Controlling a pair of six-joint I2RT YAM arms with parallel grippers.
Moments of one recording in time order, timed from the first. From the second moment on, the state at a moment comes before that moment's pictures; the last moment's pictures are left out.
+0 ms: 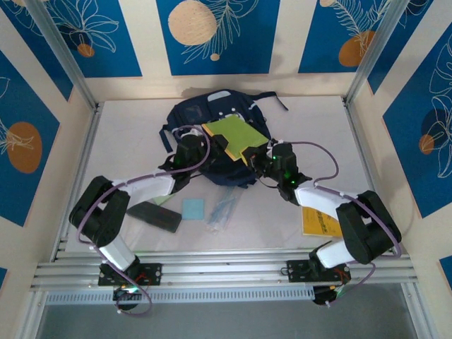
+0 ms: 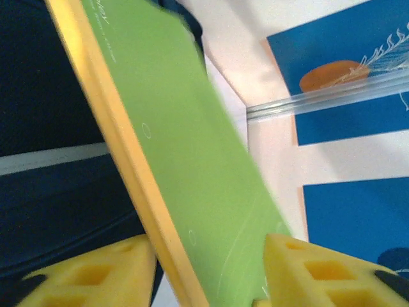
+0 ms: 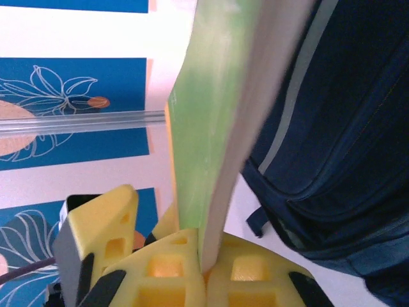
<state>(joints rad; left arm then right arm) -0.64 1.65 0.94 0.39 0.09 -1.17 0.46 1.42 0.65 0.47 -0.26 1.43</state>
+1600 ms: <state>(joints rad) -0.65 2.33 1.99 -0.81 0.05 0.05 -0.17 0.94 0.64 -0.21 -0.57 0.95</state>
